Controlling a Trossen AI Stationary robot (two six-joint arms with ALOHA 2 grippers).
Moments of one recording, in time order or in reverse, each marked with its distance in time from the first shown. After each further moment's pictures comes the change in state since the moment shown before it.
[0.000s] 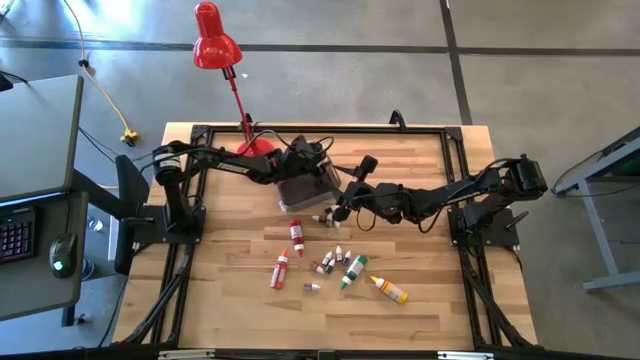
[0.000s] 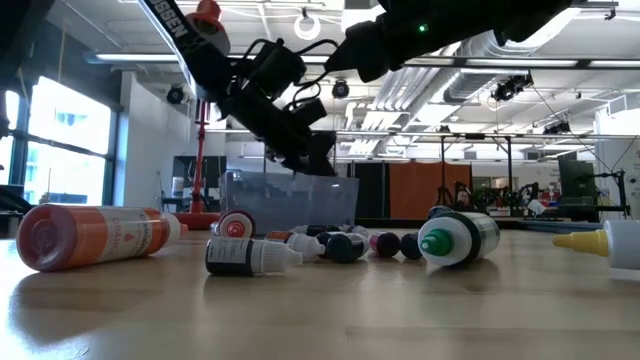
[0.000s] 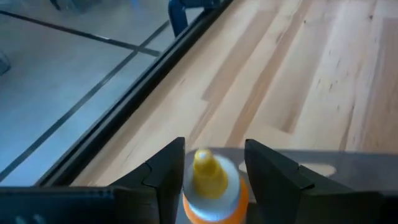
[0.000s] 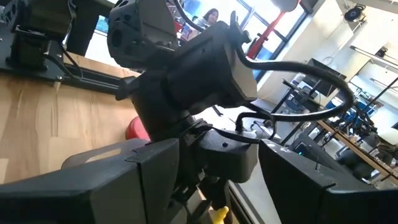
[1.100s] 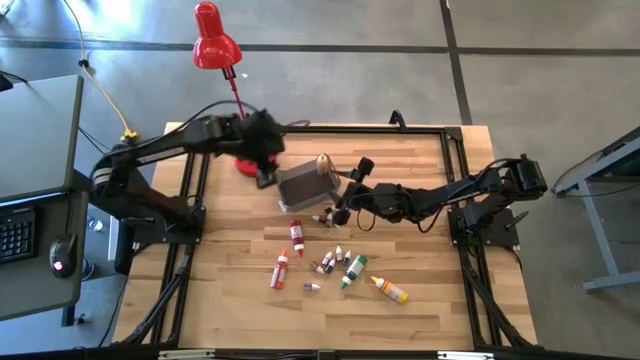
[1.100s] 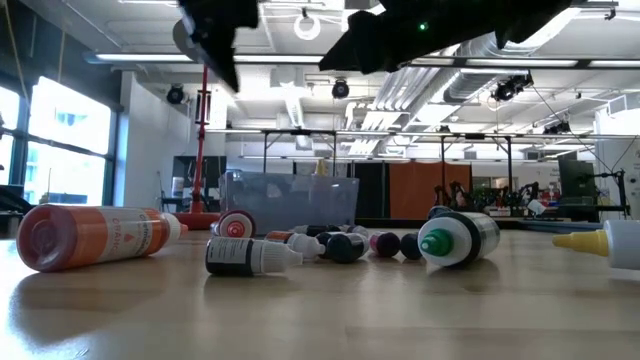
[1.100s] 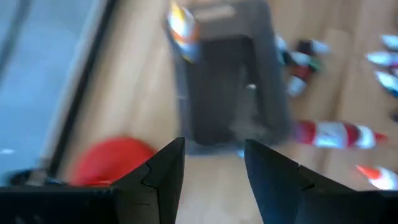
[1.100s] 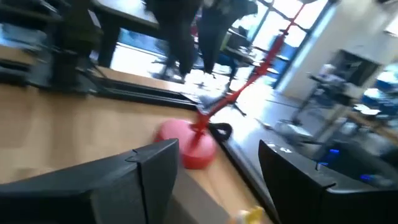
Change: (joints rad) left arm 0.000 -0.506 0.333 -1.365 0.211 0.049; right arm -0.008 0.001 0.000 -0.028 -0.120 0.136
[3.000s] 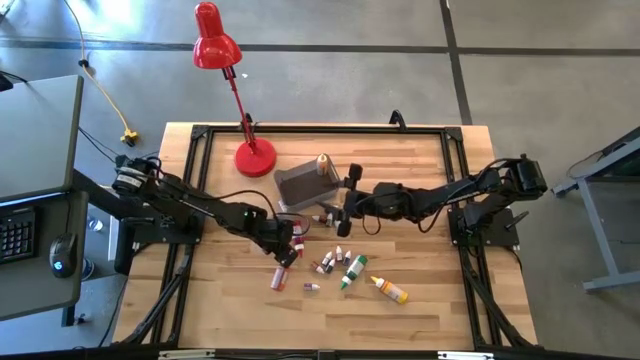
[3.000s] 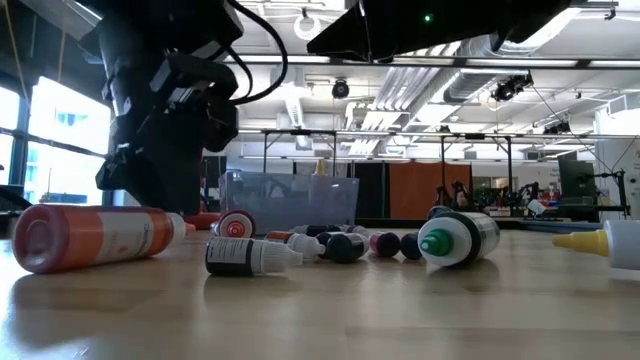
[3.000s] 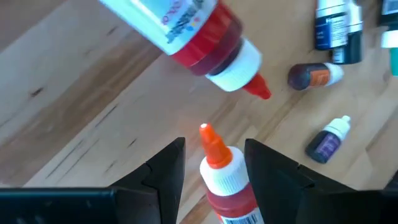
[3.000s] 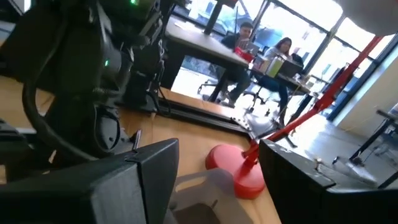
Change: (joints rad) left arm -0.552 0.247 -0.542 0.744 0.153 -1.213; right arm 0.000 0.000 0.000 0.010 -0.248 -0.028
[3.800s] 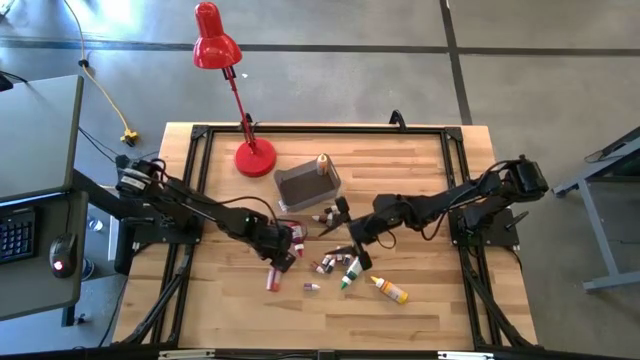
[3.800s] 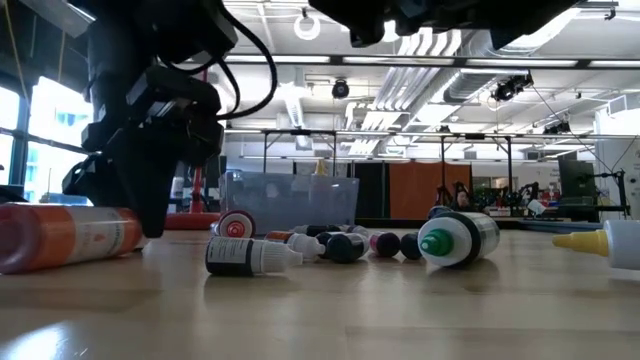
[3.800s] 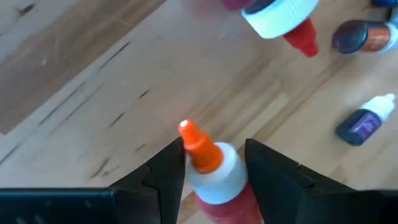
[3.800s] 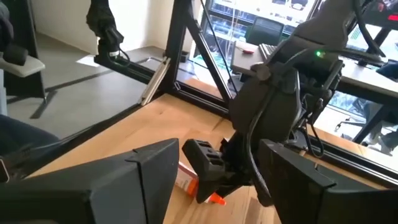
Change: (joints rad) left arm -0.048 0.050 0.003 -0.050 0.060 -0.104; right arm 0.080 0.000 0.000 -0.042 -0.526 0.072
